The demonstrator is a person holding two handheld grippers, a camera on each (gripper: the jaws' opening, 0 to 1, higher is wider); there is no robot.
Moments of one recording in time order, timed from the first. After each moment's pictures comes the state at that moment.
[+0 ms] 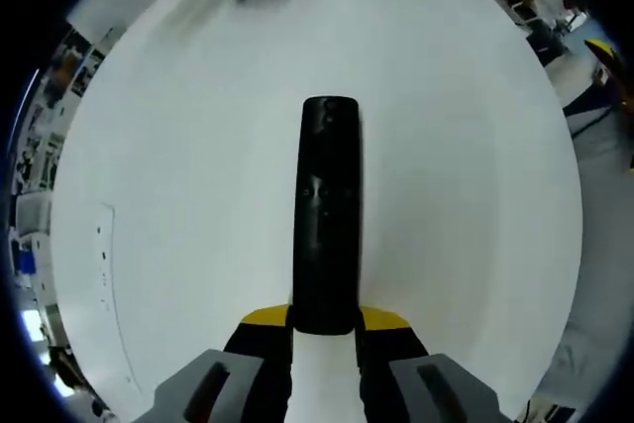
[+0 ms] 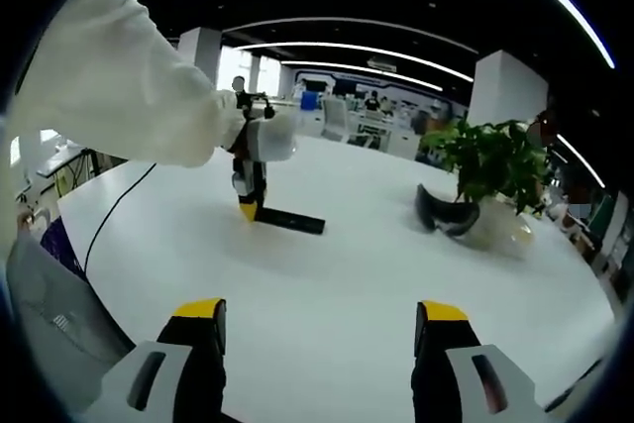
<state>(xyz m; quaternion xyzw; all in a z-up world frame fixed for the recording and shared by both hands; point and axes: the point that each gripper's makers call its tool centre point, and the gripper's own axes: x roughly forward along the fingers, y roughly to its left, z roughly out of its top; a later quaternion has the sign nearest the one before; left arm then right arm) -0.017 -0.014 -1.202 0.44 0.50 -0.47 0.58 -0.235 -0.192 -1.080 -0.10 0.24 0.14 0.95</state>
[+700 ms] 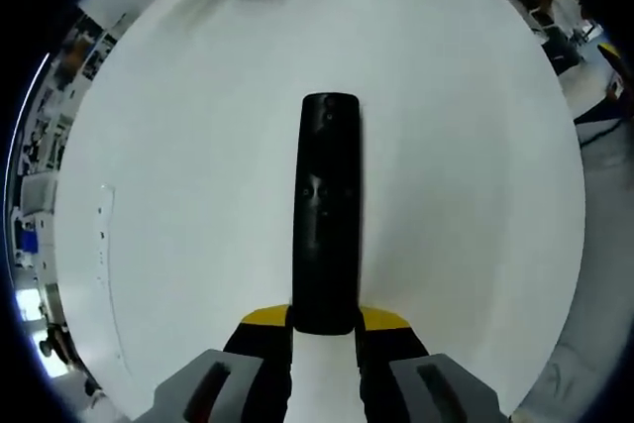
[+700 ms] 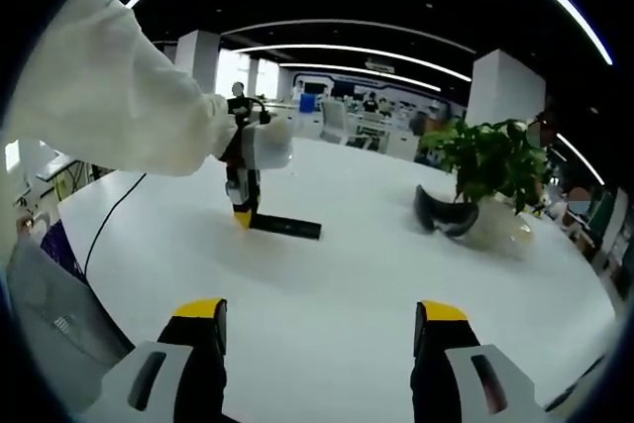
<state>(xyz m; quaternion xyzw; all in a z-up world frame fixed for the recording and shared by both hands) -0.034 -0.014 -1.202 0.43 0.53 -0.44 0.58 -0.234 -0.194 -1.079 -0.10 0.24 0.14 0.95</state>
